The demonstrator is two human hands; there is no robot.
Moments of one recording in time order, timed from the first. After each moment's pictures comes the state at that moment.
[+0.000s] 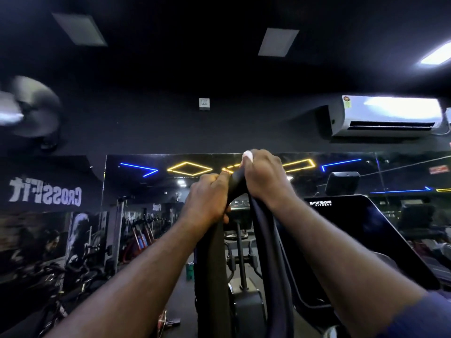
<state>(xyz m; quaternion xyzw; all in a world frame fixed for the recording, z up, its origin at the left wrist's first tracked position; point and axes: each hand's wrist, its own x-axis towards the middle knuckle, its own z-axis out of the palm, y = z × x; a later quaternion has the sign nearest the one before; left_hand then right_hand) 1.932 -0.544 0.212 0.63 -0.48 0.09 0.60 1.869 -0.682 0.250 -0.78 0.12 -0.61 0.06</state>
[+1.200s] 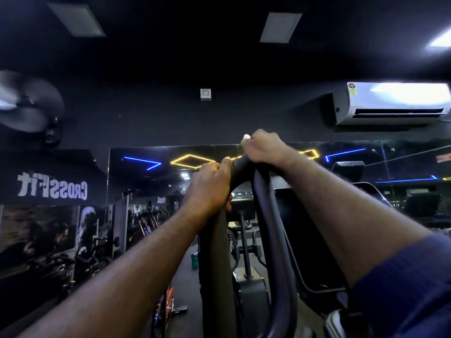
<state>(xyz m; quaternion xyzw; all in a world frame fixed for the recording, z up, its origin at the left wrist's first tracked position) 1.949 -0.558 0.210 0.63 -0.47 0.09 0.61 1.863 -0.678 0.296 -0.85 0.26 -0.46 0.08</state>
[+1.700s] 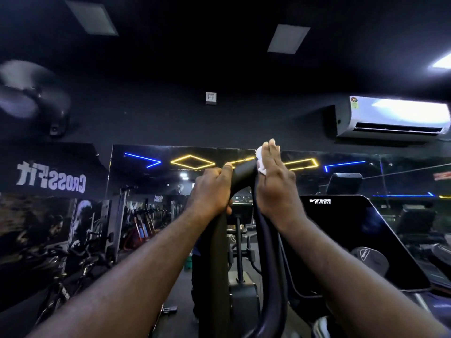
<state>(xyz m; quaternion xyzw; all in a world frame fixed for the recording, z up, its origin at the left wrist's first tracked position) 1.939 -0.551 0.206 0.63 -0.46 0.11 0.62 1.854 -0.677 0.203 -0.76 0.07 -0.65 0.05</state>
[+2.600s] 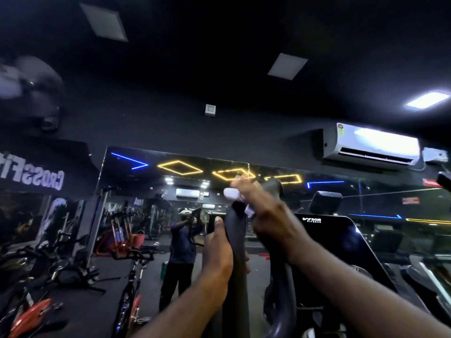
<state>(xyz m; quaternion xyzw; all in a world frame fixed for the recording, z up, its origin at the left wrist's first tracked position) 1.944 -0.543 0.125 0.47 -0.32 -0.19 0.80 1.835 -0.615 0.195 -0.83 -0.06 -0.54 -0.11</state>
